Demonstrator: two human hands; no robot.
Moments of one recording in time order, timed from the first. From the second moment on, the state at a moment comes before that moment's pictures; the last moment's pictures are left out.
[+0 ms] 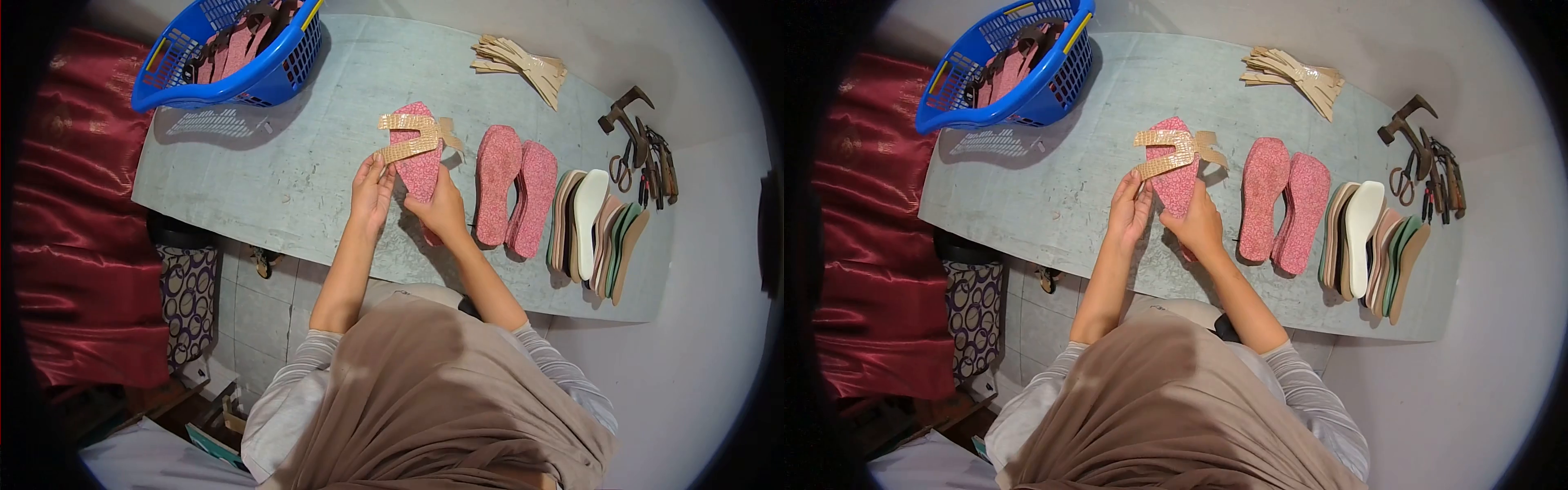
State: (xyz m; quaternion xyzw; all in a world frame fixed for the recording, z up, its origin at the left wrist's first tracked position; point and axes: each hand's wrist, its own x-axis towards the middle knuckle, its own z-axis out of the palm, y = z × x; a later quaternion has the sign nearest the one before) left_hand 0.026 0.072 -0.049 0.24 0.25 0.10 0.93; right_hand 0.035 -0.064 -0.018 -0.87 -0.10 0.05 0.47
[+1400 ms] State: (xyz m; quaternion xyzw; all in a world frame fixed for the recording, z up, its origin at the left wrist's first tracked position) left_hand 0.013 0.061 -0.010 0.22 0.18 0.04 0.96; right_hand 0.016 -0.066 0.011 -0.87 -0.13 0.03 0.47
